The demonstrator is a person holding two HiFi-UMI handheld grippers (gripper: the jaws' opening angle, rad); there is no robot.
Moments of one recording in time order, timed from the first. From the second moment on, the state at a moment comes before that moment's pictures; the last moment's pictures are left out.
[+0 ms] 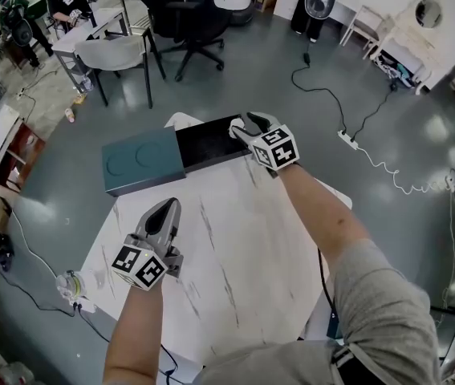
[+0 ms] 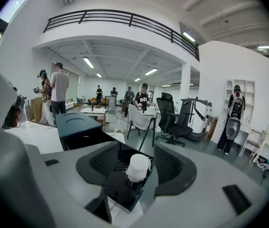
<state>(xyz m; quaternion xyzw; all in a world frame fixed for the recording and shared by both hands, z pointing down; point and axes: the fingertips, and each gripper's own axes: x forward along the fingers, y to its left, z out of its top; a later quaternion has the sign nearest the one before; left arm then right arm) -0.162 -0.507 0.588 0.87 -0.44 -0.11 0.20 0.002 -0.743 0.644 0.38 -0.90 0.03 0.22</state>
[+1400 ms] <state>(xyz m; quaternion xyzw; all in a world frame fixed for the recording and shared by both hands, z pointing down) -0.226 -0.356 0.422 0.90 -0.40 -0.14 0.13 0.022 -0.437 0.486 0.39 -0.91 0.12 0.11</state>
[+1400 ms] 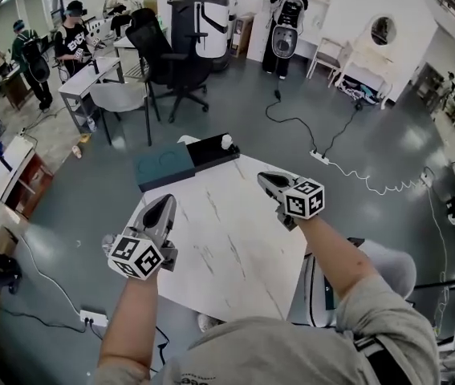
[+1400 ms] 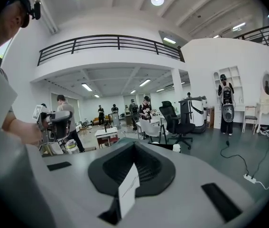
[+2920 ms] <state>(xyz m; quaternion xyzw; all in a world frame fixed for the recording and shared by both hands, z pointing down) -0.048 -0.119 0.400 0.83 -0.54 -0.08 0.11 0.167 -0.244 0.449 0.23 -0.96 0.13 0.08</state>
